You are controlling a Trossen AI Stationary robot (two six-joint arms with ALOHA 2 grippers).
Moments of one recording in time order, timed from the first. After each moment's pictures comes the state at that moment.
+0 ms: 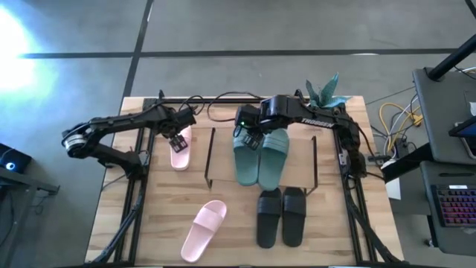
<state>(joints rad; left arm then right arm) 0.51 1.28 0.89 -1.08 -0.35 -0.11 -0.11 2.02 2.24 -1.52 0.34 0.42</state>
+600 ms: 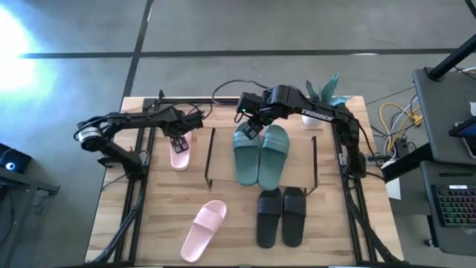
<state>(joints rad) 0.50 1.44 0.88 -1.02 -0.45 0.01 -0.20 2.02 2.23 -1.51 0.28 0.52</state>
